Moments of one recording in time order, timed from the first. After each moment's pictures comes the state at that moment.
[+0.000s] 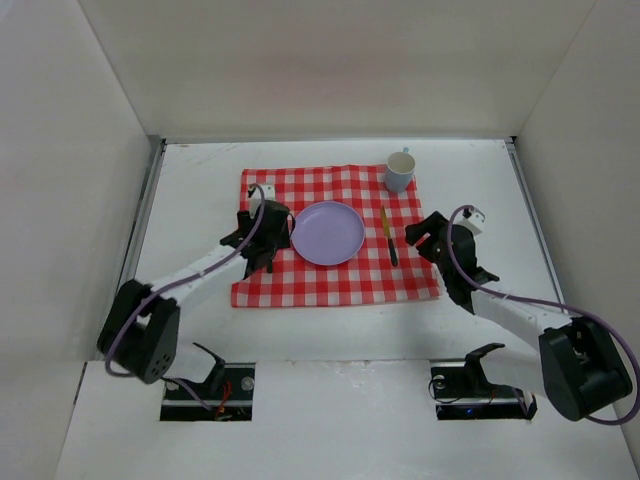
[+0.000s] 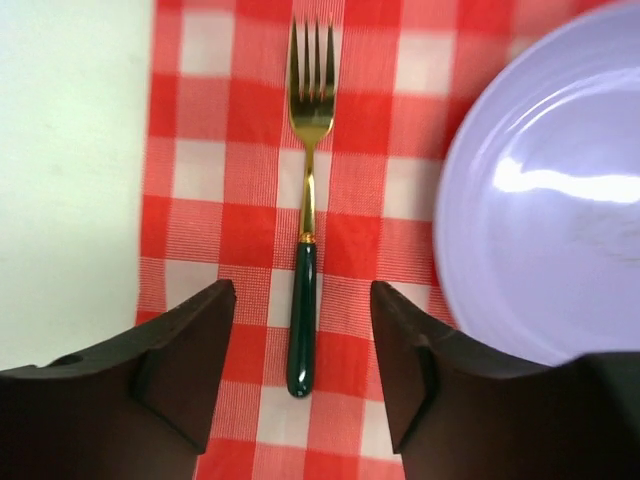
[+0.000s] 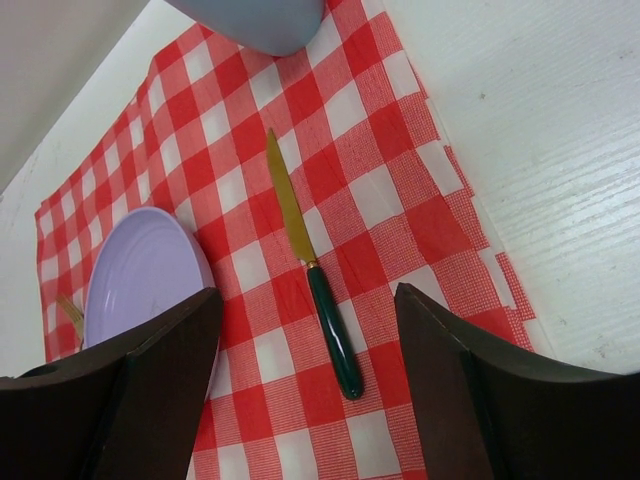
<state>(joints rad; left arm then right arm) -0.55 1.46 0.83 -0.21 -0.50 -0.44 0.37 1.18 0.44 0.32 0.30 0.84</state>
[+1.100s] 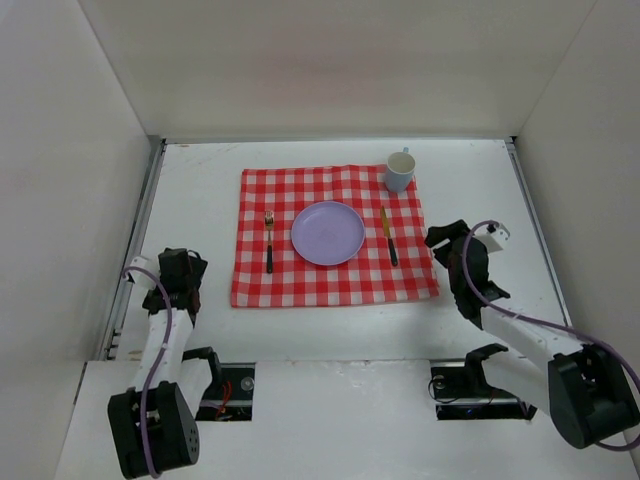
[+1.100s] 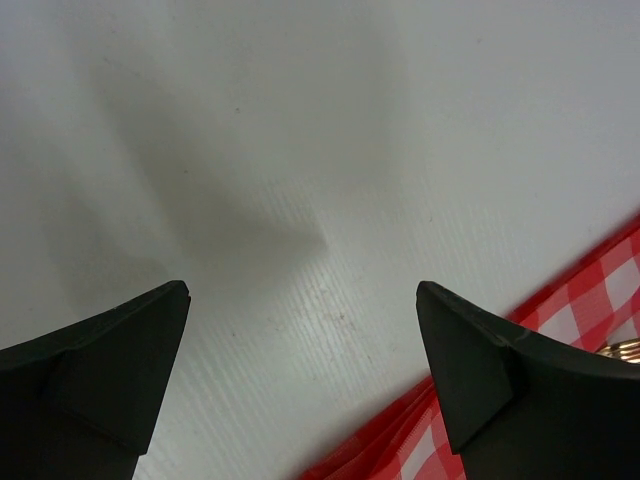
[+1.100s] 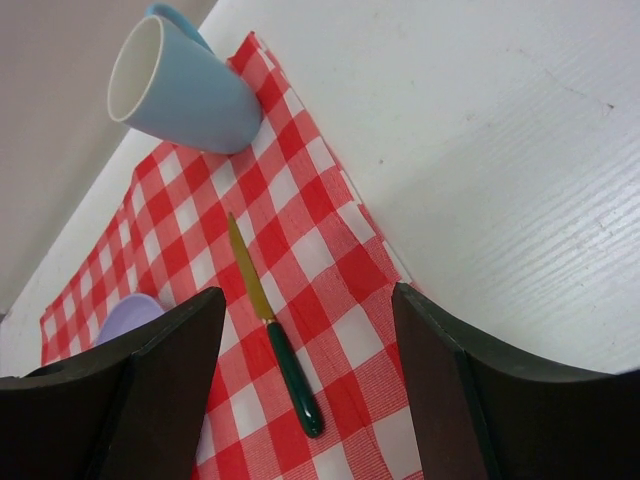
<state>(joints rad) 0.19 0.86 0.35 -0.30 -0.38 -0.96 0.32 1.02 0.33 0.35 0.46 0.90</state>
